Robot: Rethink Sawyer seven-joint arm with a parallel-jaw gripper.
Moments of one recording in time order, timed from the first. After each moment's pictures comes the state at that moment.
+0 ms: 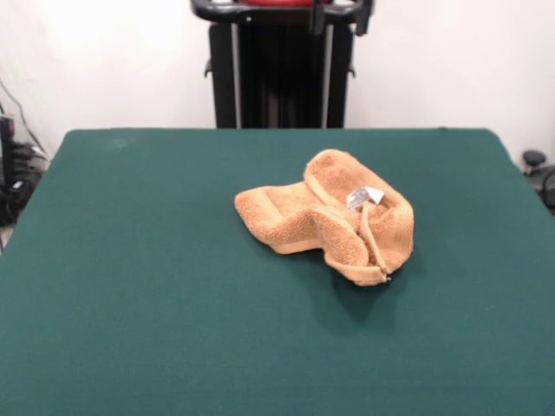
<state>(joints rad) -0.16 -1.17 -0.01 2.18 -0.09 0.49 1.57</state>
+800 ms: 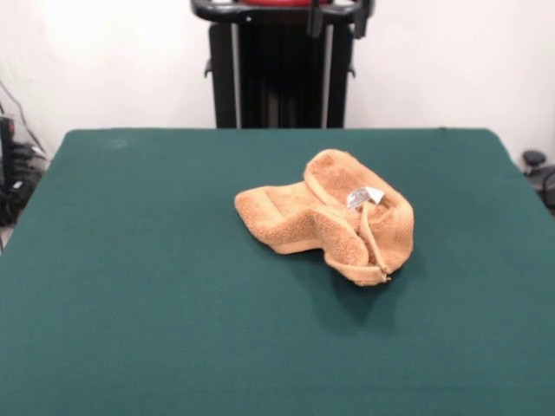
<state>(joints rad) -0.16 -1.15 -0.01 2.18 -0.09 0.46 1.57</state>
